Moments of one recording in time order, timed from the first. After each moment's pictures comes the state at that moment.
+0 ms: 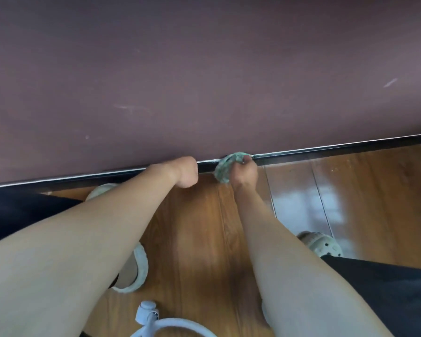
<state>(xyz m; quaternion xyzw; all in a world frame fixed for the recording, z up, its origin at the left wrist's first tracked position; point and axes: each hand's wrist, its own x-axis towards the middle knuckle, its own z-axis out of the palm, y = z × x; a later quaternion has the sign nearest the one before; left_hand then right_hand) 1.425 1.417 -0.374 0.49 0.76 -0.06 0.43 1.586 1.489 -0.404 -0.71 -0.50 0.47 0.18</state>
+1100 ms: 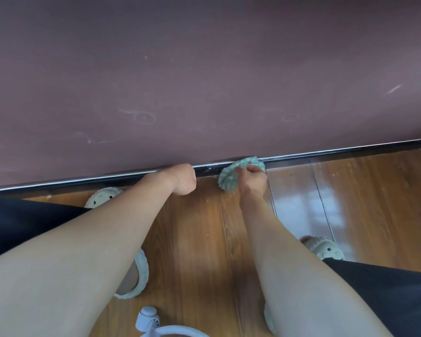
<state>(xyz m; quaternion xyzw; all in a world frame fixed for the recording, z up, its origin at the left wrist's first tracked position) 1.421 1.405 -0.373 0.48 0.74 -0.03 0.47 1.599 1.489 -0.404 -0.75 -0.39 0.49 0.20</state>
